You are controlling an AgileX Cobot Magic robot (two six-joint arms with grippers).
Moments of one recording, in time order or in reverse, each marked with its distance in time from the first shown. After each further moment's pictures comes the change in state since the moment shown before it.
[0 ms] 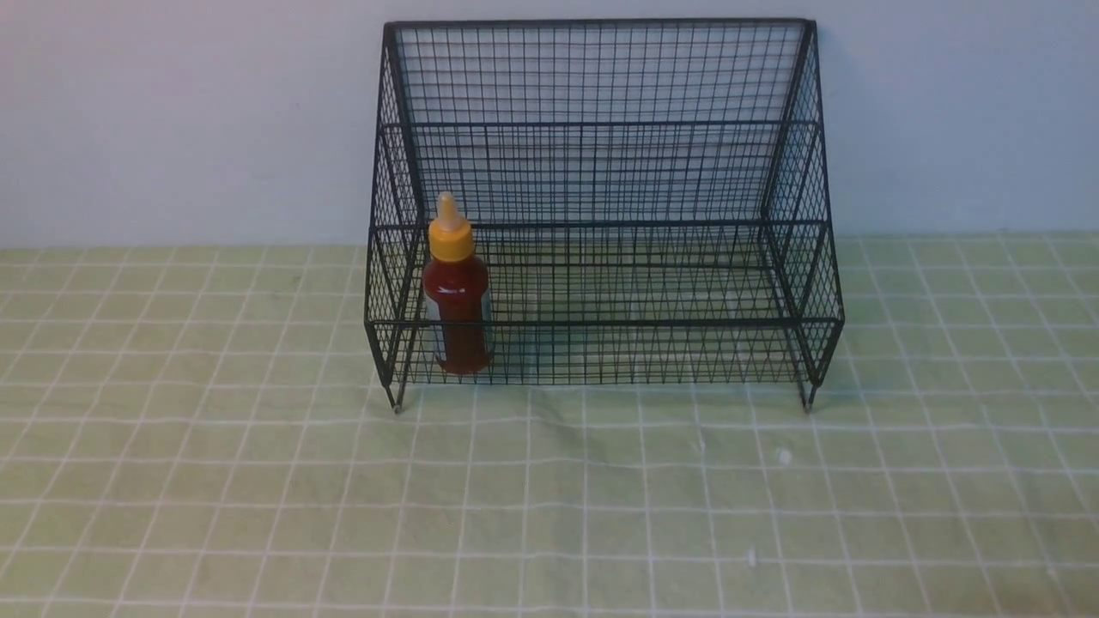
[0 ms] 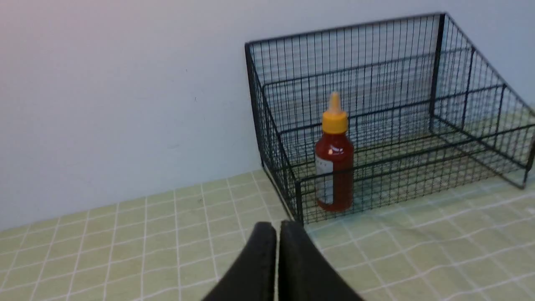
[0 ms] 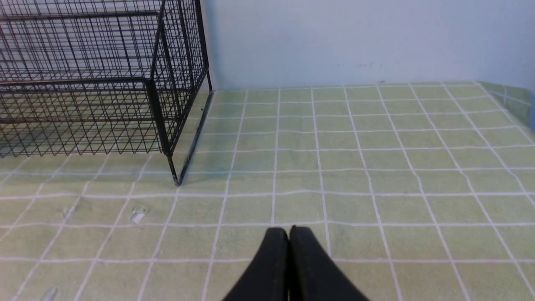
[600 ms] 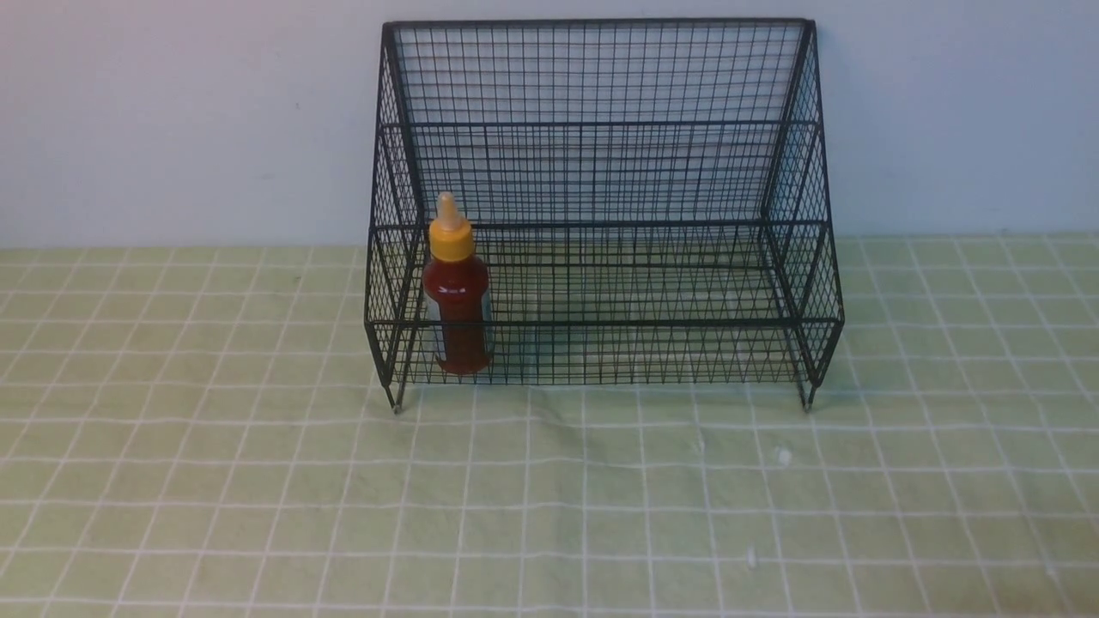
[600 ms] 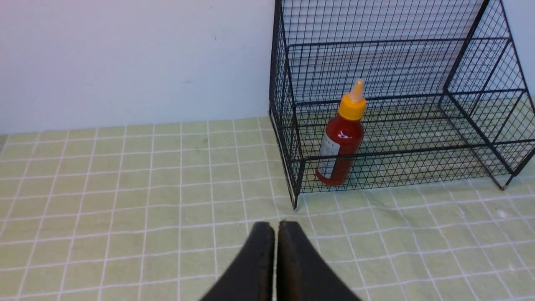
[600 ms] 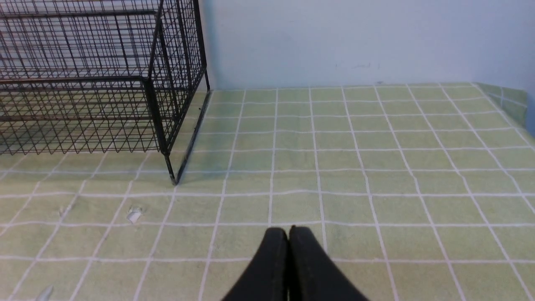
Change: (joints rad) right arm 0.000 0.000 0.000 -0.006 0.000 0.000; left arm -0.172 0.371 -0.526 0.221 0.406 -0.374
